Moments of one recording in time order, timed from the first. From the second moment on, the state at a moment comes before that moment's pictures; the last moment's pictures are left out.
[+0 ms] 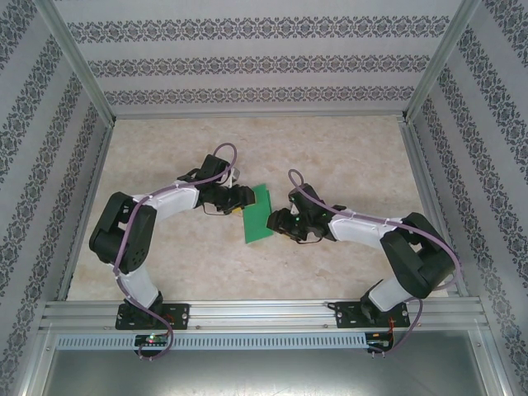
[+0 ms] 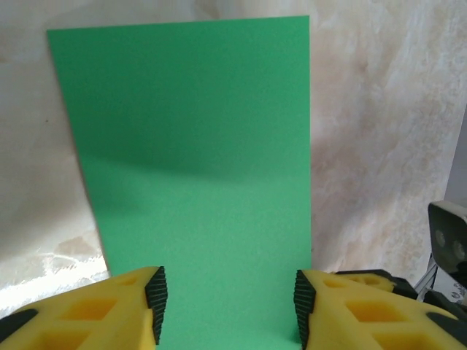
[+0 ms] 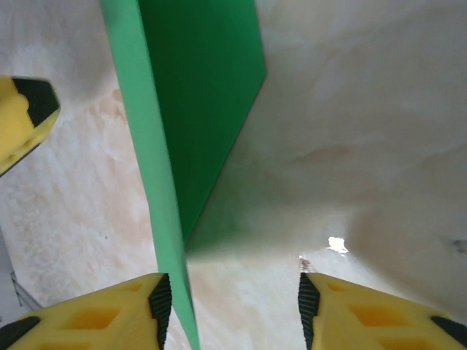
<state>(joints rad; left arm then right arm) -0.41 1.76 1.05 -0.28 0.53 -0.70 0.63 1.54 0.71 -0.09 -0.37 0.99</state>
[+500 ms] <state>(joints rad) -0.41 1.86 1.06 -0.26 0.56 -0.71 0.67 1.55 0.61 0.09 -0.38 1.14</state>
